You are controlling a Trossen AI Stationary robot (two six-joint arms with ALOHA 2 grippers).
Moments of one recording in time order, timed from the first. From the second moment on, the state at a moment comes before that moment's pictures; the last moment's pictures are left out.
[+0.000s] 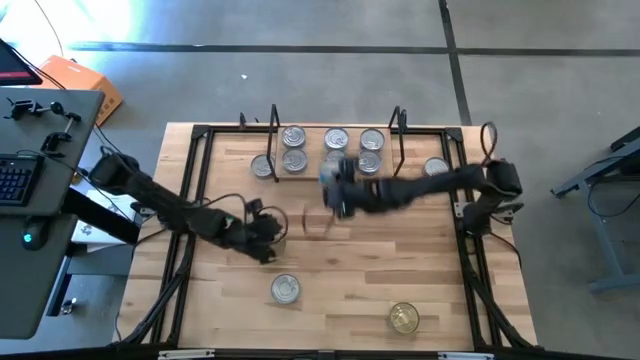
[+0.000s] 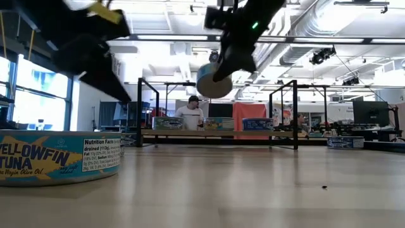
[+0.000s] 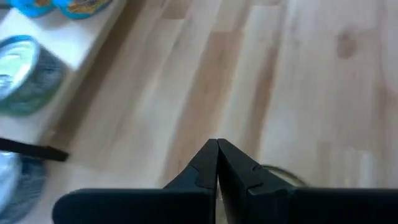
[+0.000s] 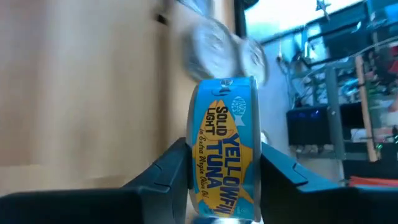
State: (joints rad) left arm -0.40 1.37 0.69 -0.31 -0.62 -0.42; right arm 0.05 1.74 1.32 -0.47 0.71 -0.40
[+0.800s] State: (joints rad) left arm -0.50 1.36 0.59 -0.19 -0.75 -0.44; right arm -0.36 1.90 1.34 -0.24 0.53 -0.73
